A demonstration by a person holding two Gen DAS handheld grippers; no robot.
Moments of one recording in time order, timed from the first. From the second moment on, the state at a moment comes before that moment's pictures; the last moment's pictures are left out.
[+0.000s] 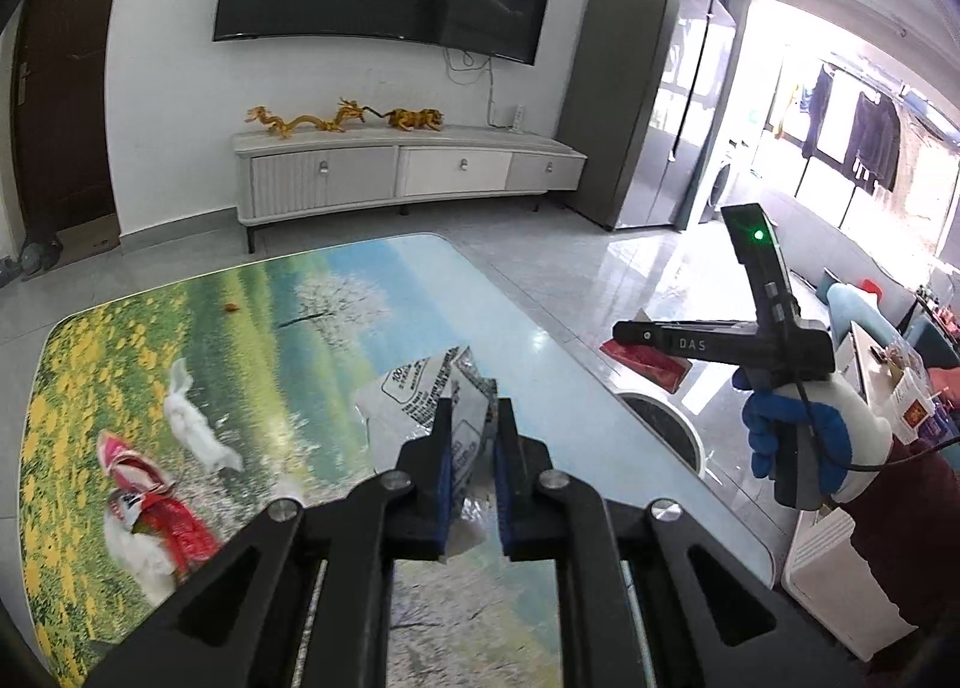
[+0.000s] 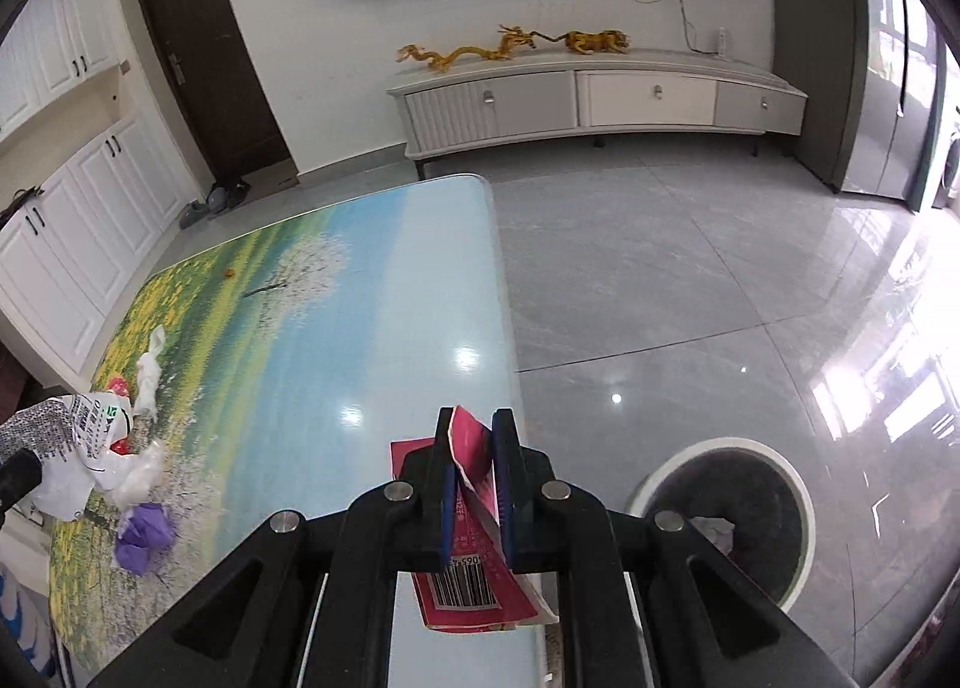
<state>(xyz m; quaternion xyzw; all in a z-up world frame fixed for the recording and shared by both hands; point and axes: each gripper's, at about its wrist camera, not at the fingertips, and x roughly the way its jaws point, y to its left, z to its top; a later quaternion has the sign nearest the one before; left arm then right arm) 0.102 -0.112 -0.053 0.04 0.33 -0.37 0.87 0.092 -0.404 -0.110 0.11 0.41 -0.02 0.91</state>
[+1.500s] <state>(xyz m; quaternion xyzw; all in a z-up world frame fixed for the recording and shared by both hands) 0.114 -0.393 -0.114 0.10 0.41 -0.44 0.79 0.003 -0.592 -0.170 0.21 0.40 -0.21 0.87</state>
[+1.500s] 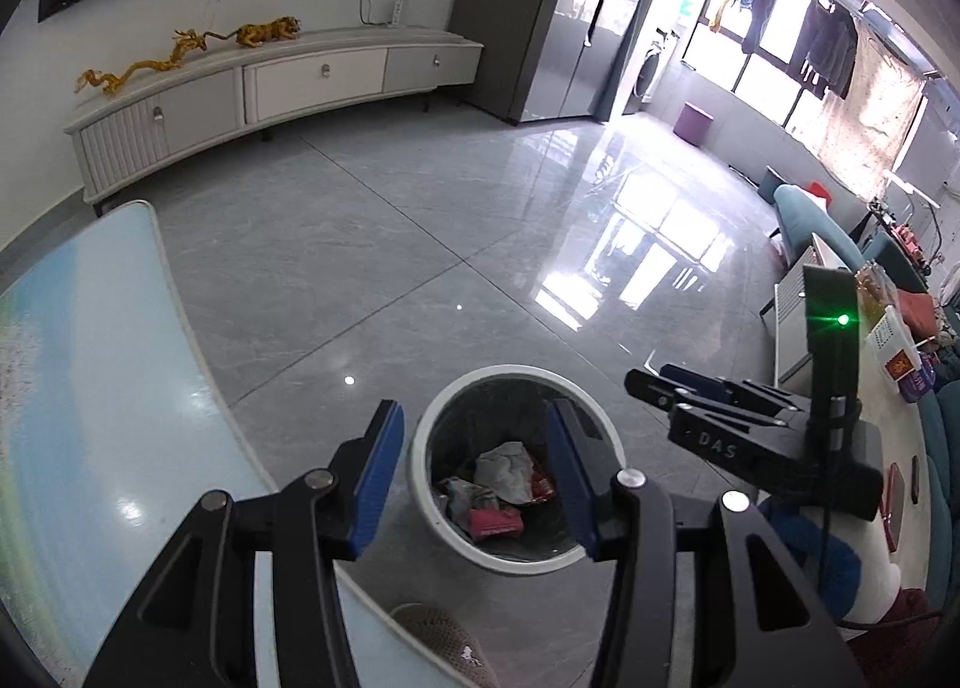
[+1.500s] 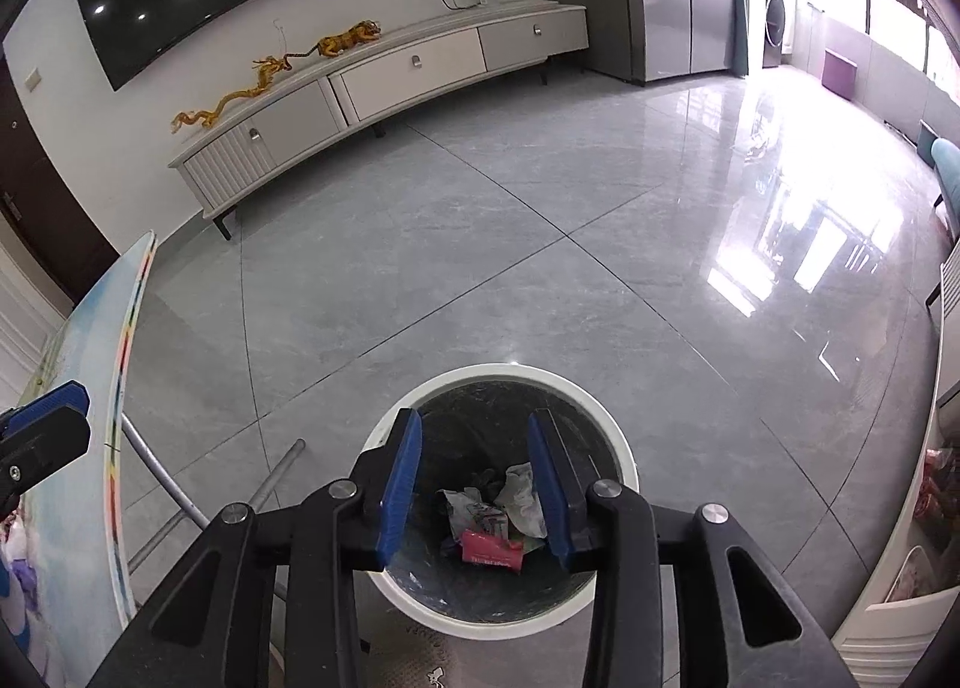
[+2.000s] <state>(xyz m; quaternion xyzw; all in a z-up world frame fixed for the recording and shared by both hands) 0.116 -0.213 -0.094 0.05 0.38 -0.32 0.87 0.026 -0.470 -0.123 0.12 0.40 -0.11 0.90</state>
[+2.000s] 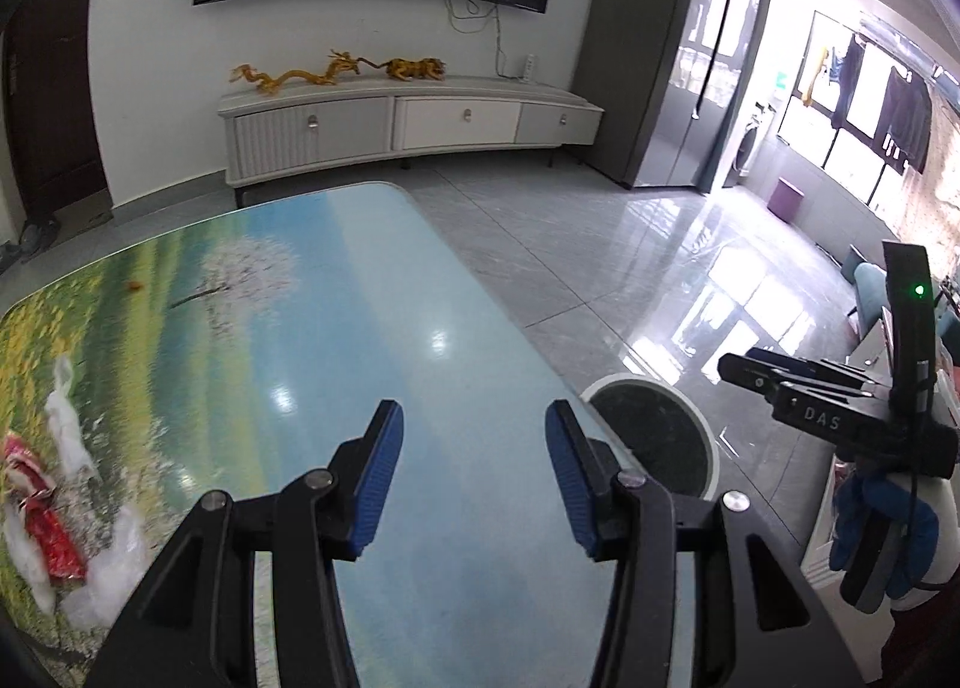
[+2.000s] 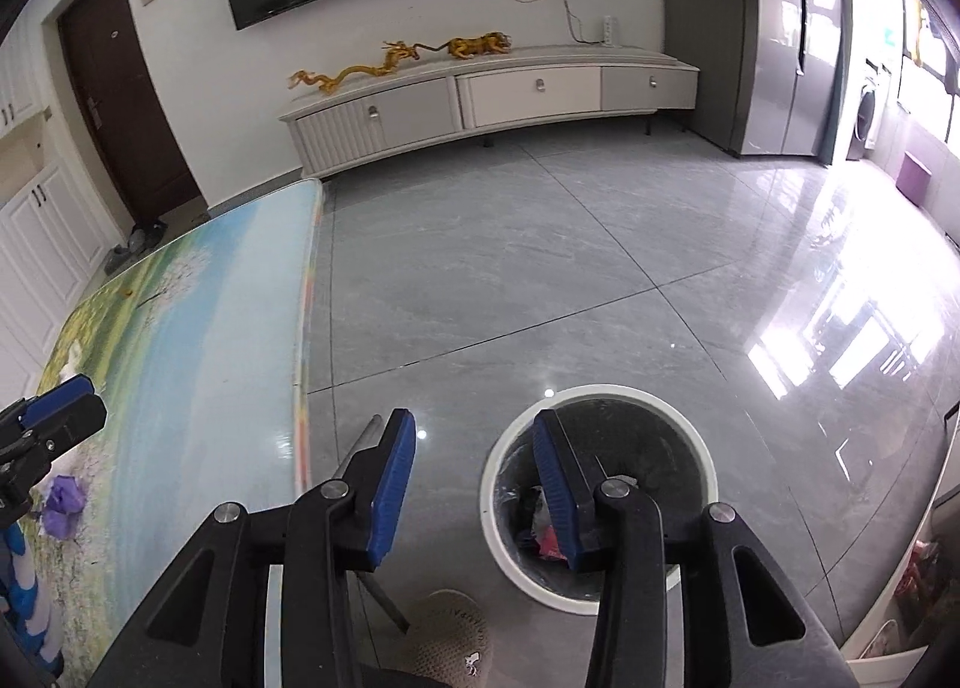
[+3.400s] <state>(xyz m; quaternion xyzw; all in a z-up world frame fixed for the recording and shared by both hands) 0.131 0.070 -0.131 -0.05 0.40 -0.14 0.90 0.074 -0.165 -0.138 0.00 0.46 0.18 0.87</state>
